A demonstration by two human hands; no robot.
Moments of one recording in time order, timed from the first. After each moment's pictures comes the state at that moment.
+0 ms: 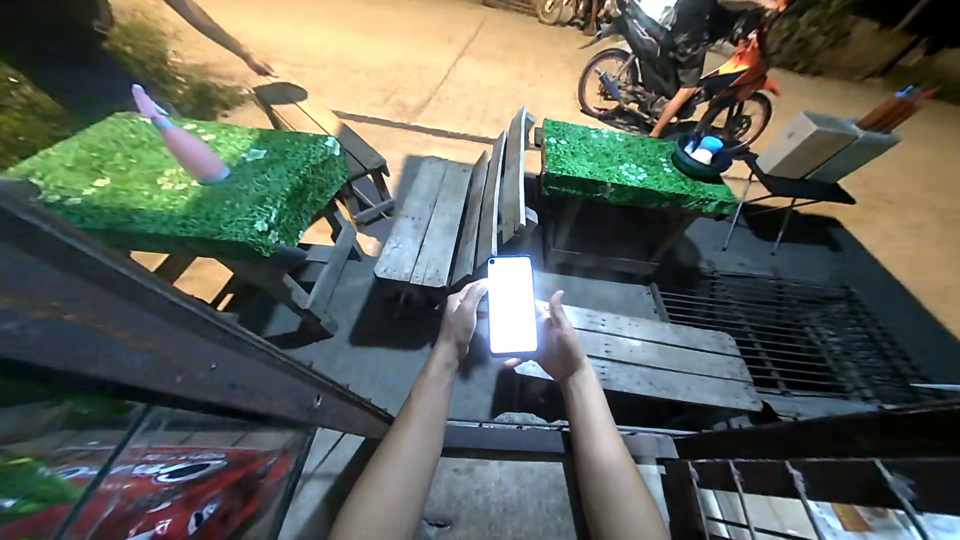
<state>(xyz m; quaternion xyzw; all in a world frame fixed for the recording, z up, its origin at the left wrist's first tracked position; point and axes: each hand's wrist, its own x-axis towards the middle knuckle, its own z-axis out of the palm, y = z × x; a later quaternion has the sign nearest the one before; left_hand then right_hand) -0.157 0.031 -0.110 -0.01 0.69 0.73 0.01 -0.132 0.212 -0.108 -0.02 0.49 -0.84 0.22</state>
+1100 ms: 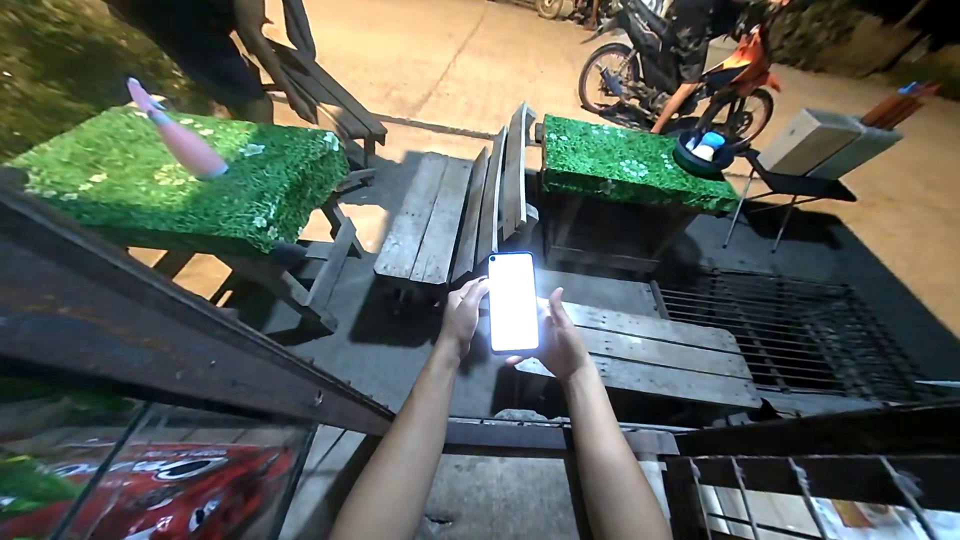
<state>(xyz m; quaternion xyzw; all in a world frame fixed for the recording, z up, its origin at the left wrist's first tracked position) -0.156 0.031 -0.110 -0.02 0.69 0.72 0.02 -0.130 0.211 -0.106 -0.01 0.50 -0.84 0.22</state>
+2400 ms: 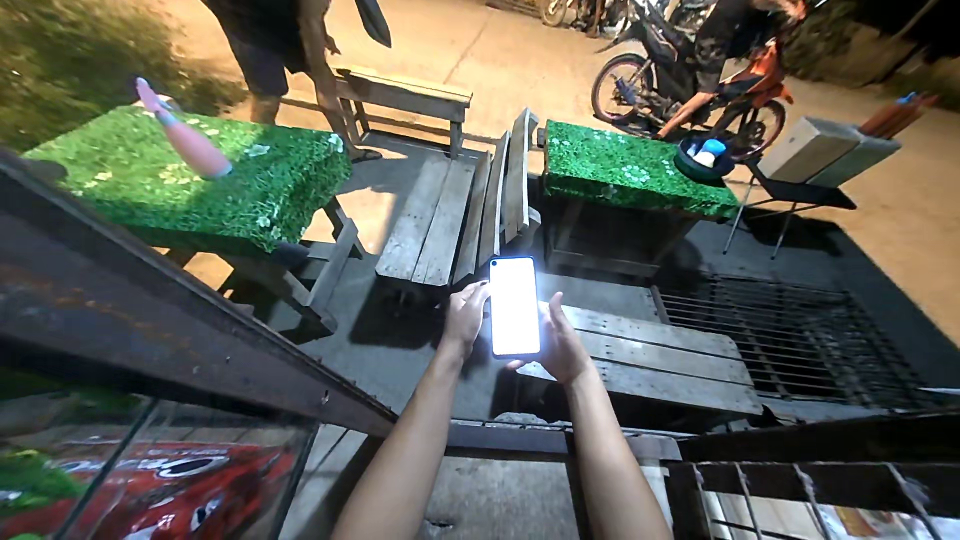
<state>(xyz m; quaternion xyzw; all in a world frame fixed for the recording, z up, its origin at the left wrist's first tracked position) -0.157 0.033 -0.109 -0.03 0.70 0.72 0.00 -0.129 0.210 -0.107 -0.02 0.53 -0.82 0.22</state>
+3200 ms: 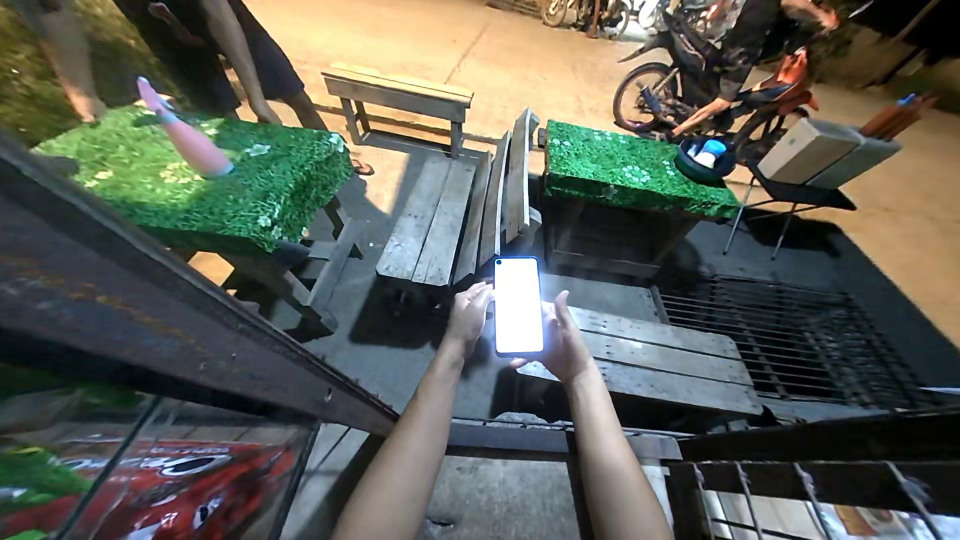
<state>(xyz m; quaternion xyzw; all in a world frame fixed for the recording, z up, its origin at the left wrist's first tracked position) -0.157 0.031 -0.111 0.00 0.70 0.71 0.02 -0.130 0.211 -0.108 -0.01 0.50 -0.84 0.21</state>
